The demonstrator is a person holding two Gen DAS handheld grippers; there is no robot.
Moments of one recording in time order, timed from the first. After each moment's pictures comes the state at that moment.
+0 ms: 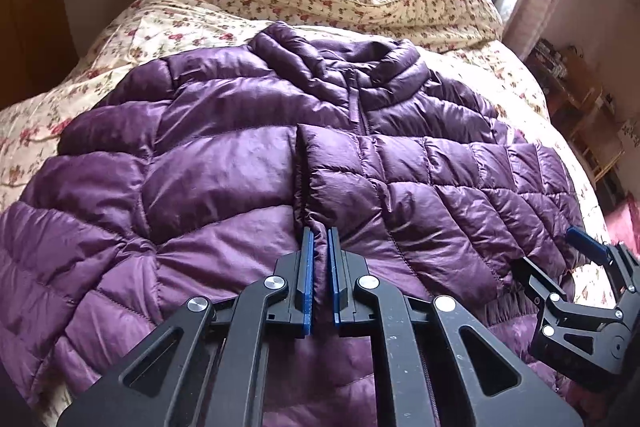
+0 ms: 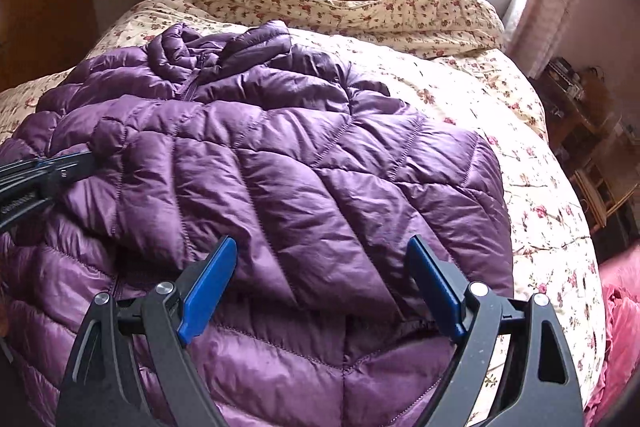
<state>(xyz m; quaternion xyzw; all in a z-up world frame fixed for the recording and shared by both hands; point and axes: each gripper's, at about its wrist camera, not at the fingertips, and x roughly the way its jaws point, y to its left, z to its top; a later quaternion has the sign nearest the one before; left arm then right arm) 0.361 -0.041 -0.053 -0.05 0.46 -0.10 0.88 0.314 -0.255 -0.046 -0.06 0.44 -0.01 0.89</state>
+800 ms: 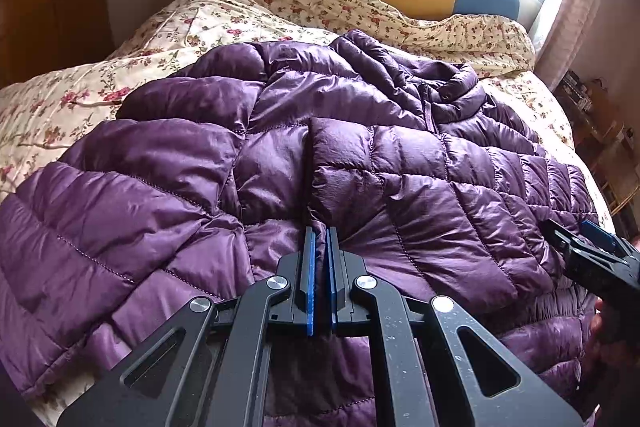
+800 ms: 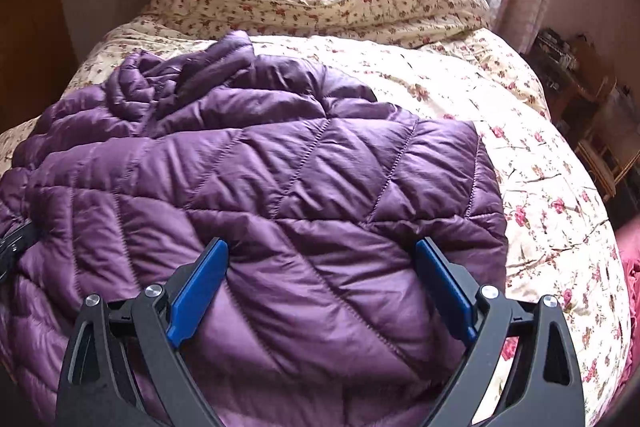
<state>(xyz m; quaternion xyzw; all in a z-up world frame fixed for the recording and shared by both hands) 0.347 0.008 -0.064 -0.08 0.44 -0.05 0.90 0.358 -0.274 -0.060 0.00 0.44 -0.03 0.90</state>
